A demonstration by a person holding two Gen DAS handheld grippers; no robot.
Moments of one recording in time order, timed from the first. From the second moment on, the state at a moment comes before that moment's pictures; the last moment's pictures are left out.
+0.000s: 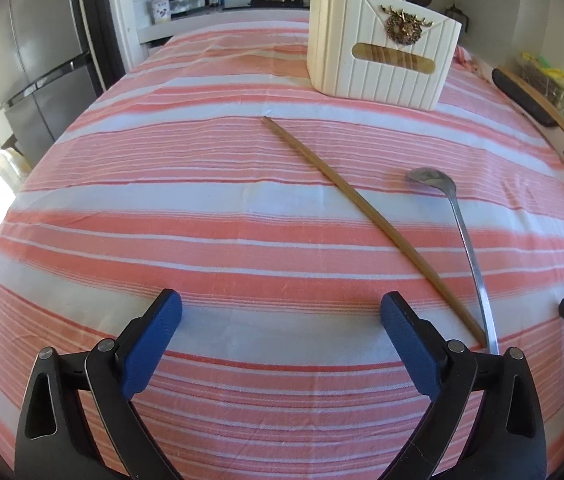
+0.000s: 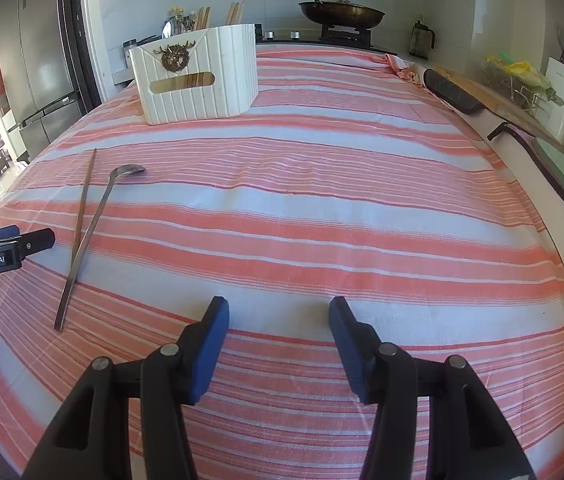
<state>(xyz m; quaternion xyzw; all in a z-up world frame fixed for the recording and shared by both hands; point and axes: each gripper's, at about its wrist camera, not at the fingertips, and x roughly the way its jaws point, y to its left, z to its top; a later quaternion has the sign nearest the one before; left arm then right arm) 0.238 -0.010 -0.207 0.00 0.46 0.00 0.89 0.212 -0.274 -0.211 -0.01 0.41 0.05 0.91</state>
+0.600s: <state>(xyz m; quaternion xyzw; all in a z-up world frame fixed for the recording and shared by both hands) 0.237 -0.005 -0.207 0.00 0.46 0.00 0.89 0.227 -0.234 -0.175 -0.01 0.40 0.09 0.91</state>
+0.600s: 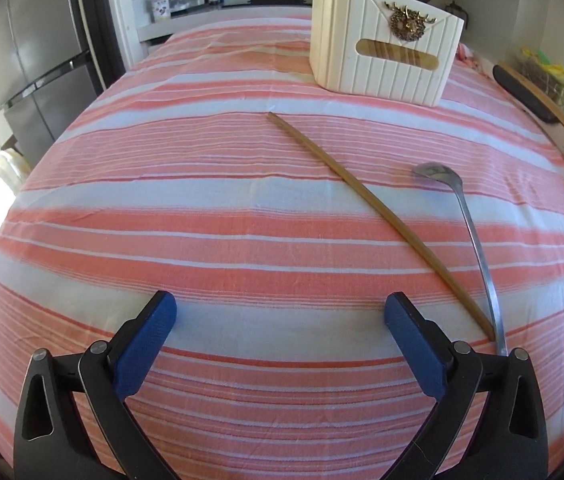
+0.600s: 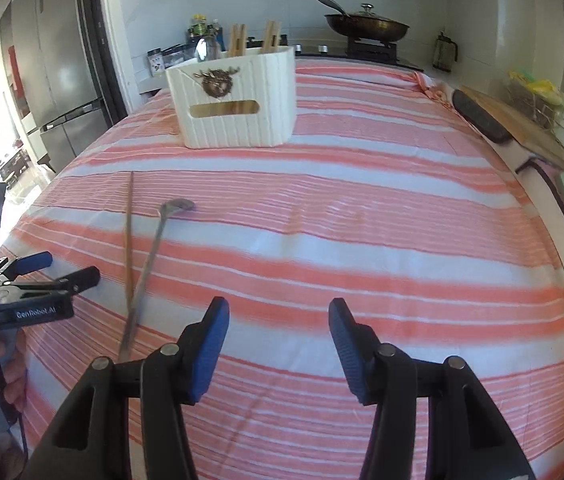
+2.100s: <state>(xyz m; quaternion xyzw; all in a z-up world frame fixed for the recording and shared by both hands) 0.235 -0.007 -0.183 -0.09 0.44 -0.02 0.89 0.270 -0.234 -0.204 -0.02 0.44 0.07 0.90</state>
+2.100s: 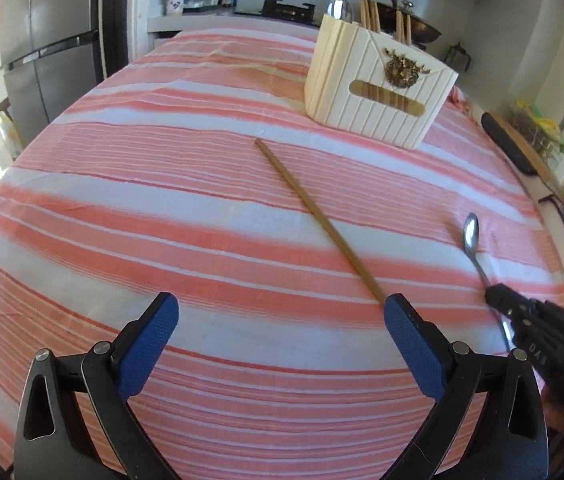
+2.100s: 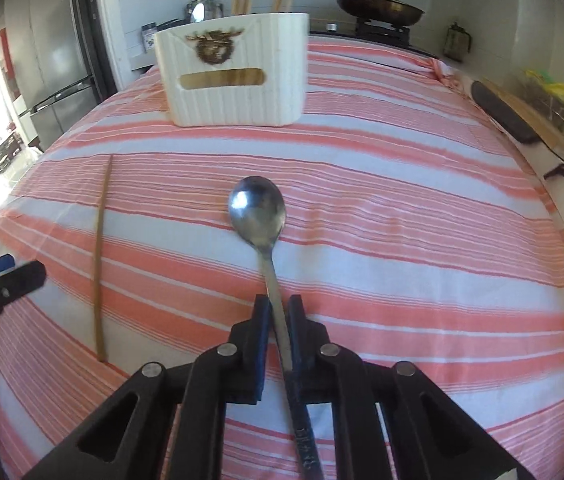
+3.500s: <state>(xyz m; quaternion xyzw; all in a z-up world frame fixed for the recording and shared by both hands) 0.298 0.012 -0.193 0.00 0.54 -0.07 0.84 0.249 -0.306 -0.211 -0.04 0.45 0.07 0.89</state>
